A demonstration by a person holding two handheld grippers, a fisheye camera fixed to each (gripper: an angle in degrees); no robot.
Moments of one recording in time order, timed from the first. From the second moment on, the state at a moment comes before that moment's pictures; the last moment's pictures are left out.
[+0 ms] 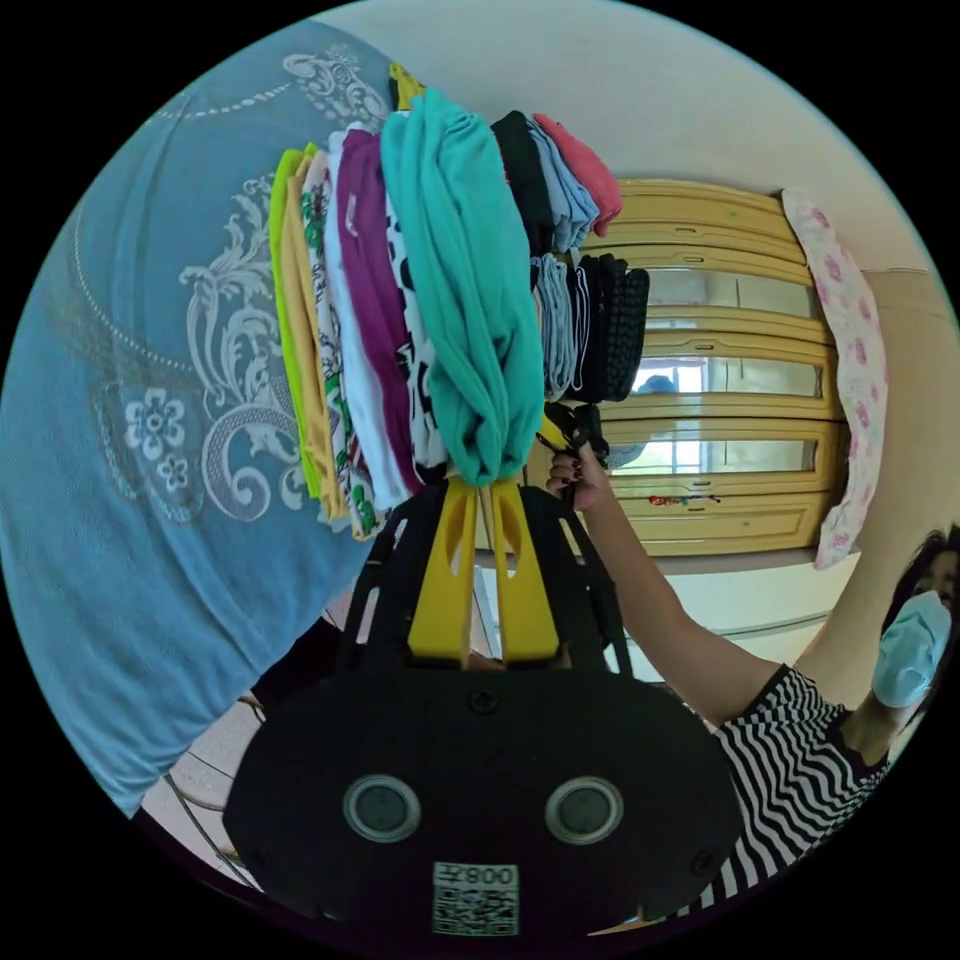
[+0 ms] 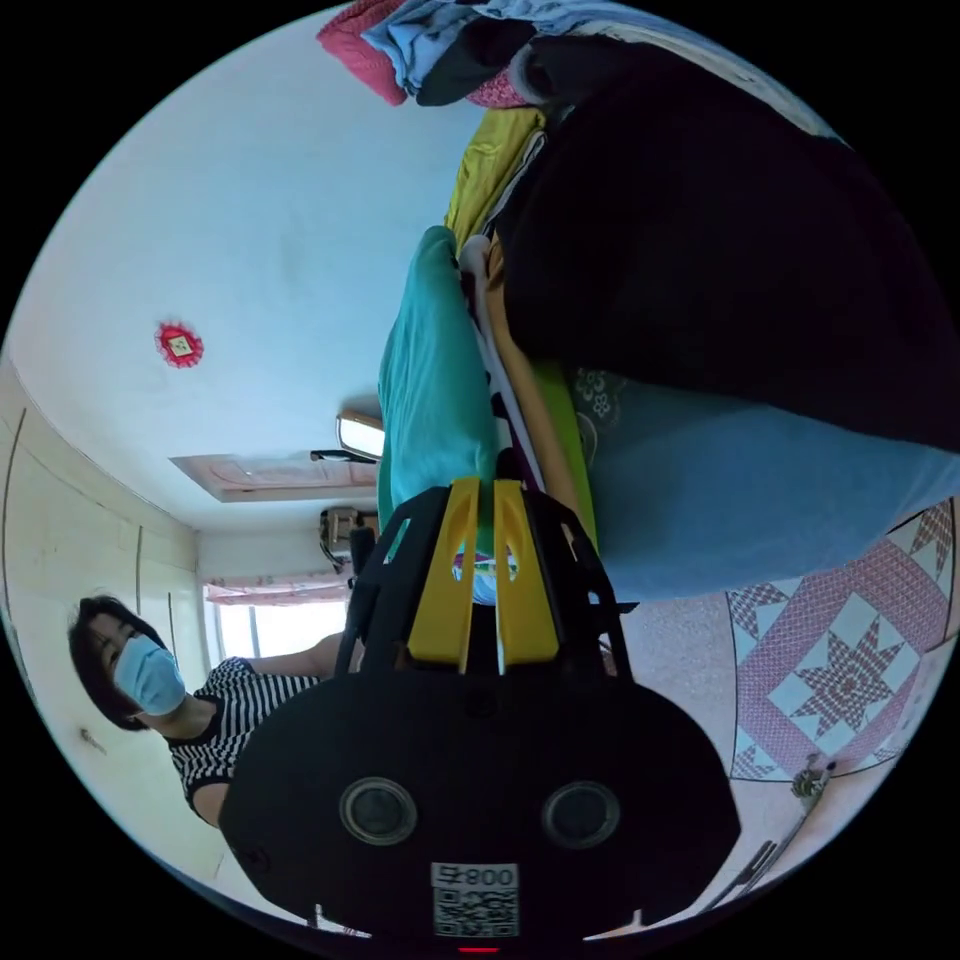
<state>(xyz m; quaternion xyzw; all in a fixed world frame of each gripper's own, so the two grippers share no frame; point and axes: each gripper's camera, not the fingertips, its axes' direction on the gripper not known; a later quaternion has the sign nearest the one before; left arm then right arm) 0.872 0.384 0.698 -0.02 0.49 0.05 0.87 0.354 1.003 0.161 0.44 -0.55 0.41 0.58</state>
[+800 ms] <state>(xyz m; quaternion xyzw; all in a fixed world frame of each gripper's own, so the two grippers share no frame) 0.856 0.397 0.790 0.02 0.39 0.14 0.91 0.270 0.904 0.158 0.34 -0.39 0.40 0.75</state>
